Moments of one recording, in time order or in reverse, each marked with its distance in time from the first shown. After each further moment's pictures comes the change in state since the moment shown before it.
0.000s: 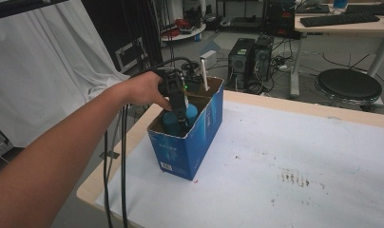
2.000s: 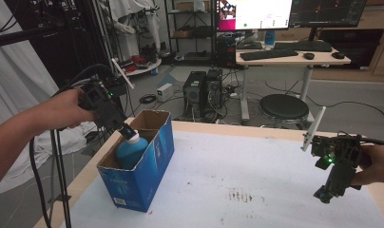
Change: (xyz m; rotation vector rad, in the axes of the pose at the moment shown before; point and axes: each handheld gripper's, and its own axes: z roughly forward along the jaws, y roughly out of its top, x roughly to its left) left arm -0.036 -0.021 -0.090 -0.298 0.100 -0.158; right arm 0.015 -0.014 -0.017 -0.037 -0.031 0.004
